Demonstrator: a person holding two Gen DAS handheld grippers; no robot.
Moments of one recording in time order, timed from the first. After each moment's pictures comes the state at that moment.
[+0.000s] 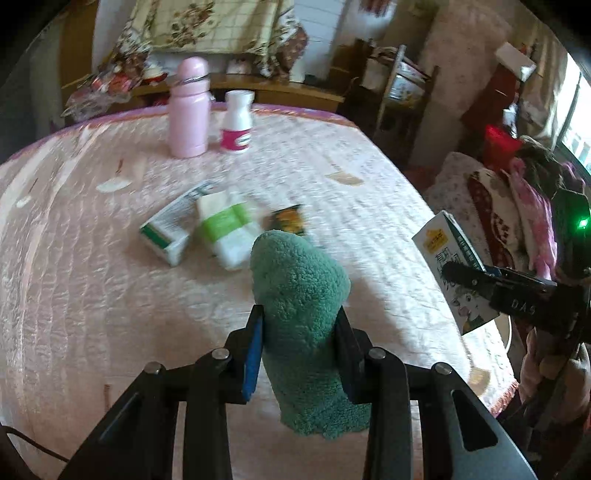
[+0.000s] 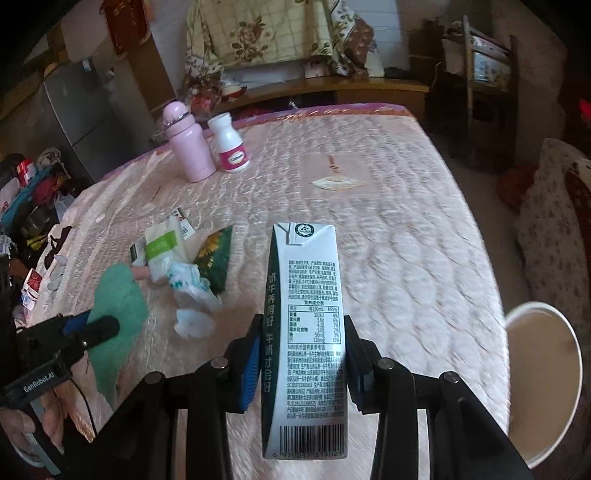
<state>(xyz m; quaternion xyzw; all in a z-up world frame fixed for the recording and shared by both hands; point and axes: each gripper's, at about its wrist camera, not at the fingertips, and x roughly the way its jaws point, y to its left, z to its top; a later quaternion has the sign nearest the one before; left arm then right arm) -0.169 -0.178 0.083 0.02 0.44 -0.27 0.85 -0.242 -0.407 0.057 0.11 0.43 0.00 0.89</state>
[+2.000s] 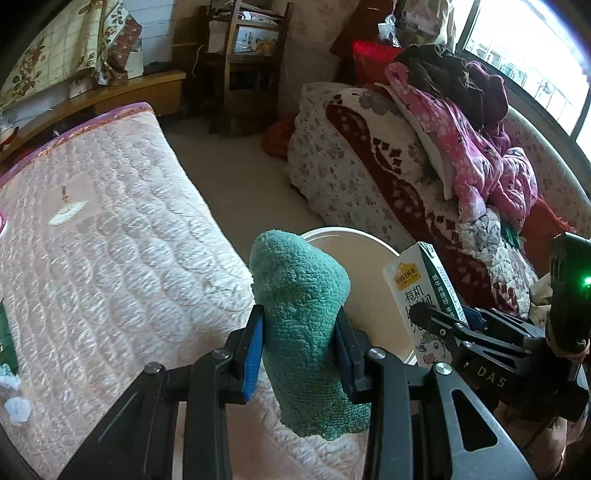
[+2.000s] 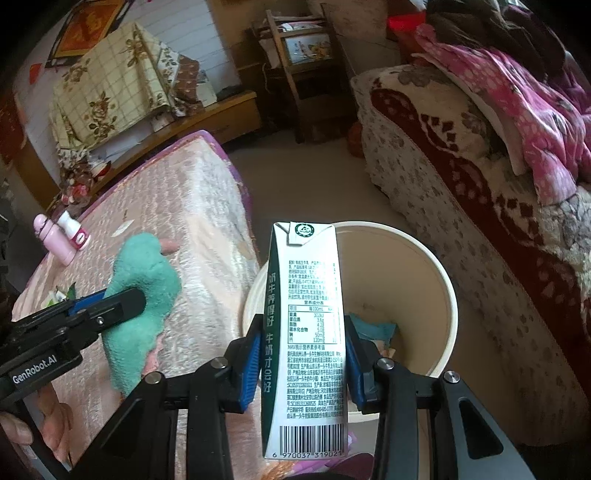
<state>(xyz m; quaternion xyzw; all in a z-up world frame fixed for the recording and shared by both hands) -0.238 -0.489 0.067 0.12 0.45 -0.45 0.76 -0.418 -0.628 0.026 0.24 0.39 -0.23 0.86</state>
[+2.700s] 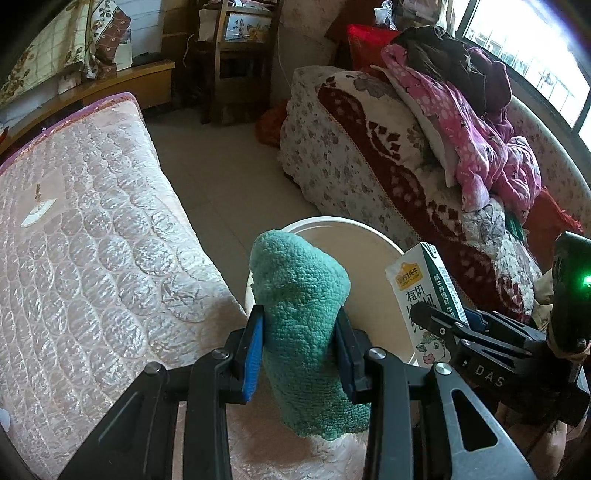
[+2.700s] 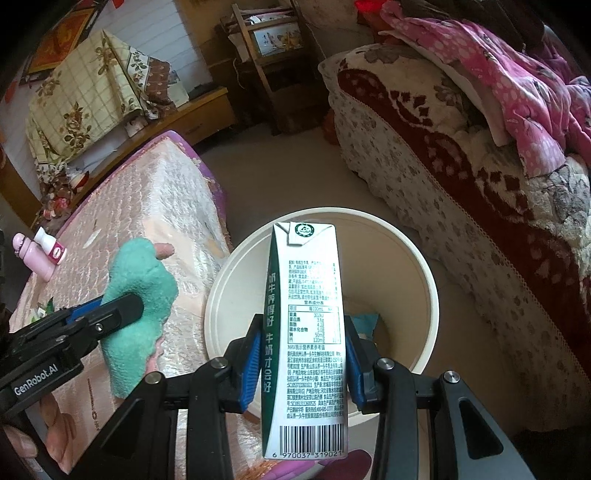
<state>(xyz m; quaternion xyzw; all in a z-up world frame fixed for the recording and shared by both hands) -0.240 -0.517 0.039 0.13 0.46 -0.46 0.75 -0.425 -0.659 -0.001 0.27 0.40 -0.26 0.84</state>
